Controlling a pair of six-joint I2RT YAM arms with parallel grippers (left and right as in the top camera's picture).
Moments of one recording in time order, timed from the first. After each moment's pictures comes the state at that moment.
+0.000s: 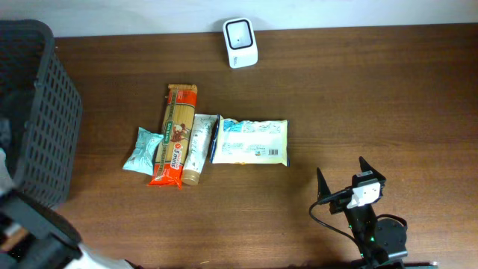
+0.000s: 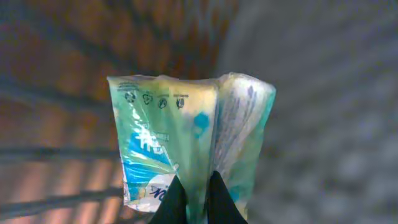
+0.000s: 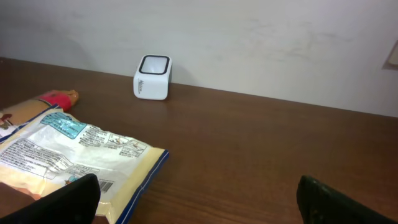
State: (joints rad) left arm 0.74 1.86 1.52 -0.45 -0.14 0.58; right arm 0.15 0.01 0.01 -0.07 -0.05 -0.07
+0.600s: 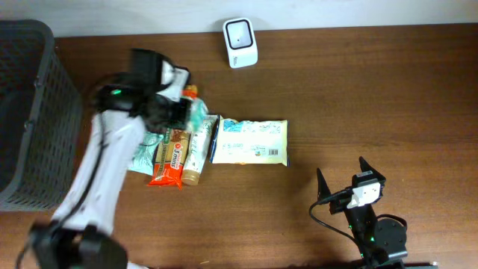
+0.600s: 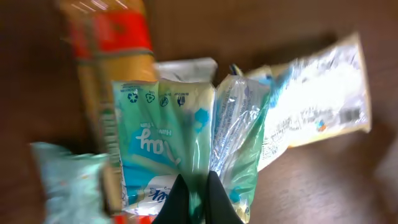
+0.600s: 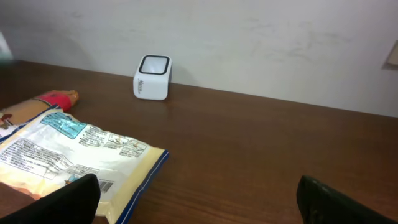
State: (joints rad) left arm -0.19 1.66 1.51 -1.00 0.17 0.06; right arm 0.15 0.01 0.01 -0.07 -0.05 -0.07
